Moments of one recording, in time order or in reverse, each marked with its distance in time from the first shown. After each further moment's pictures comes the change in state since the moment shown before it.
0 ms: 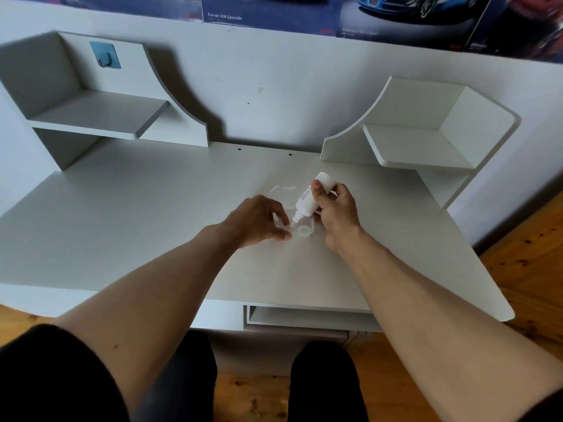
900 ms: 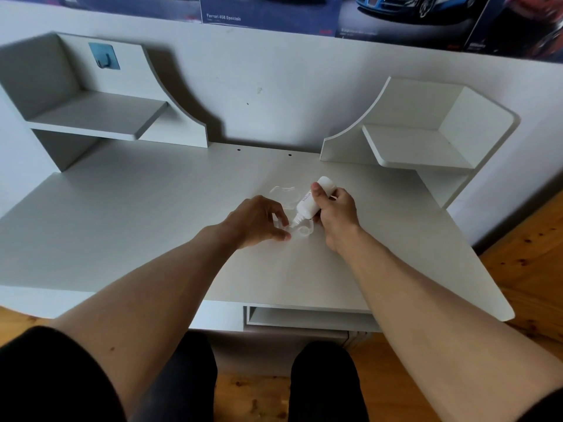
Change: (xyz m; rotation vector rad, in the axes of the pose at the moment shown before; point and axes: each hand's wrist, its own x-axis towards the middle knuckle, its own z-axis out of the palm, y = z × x) left_hand 0.000 0.000 0.000 -0.002 -0.002 -0.003; right_hand 0.001 -0.002 0.001 -0.121 0.046 0.020
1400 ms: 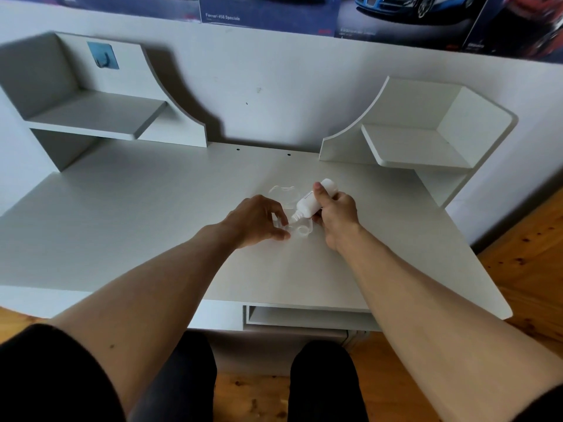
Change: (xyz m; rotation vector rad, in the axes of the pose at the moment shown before) left_hand 0.001 -0.001 0.001 0.011 0.002 0.003; right_hand 0.005 0.003 -0.001 0.067 0.026 0.095
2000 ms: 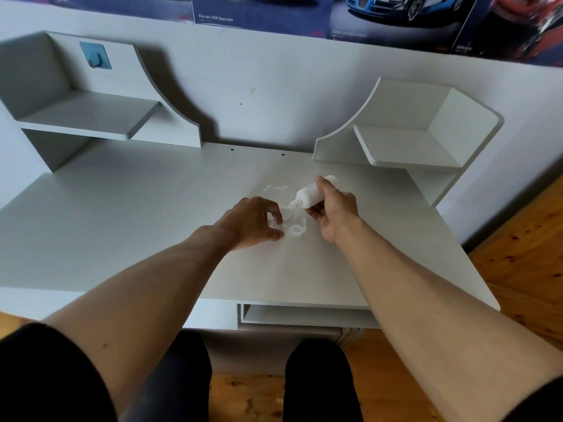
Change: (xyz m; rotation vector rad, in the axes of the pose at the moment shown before) left_hand 0.003 -0.007 0.006 0.105 0.023 0.068; right_hand -0.005 -0.020 -0.007 0.285 -0.009 0.163
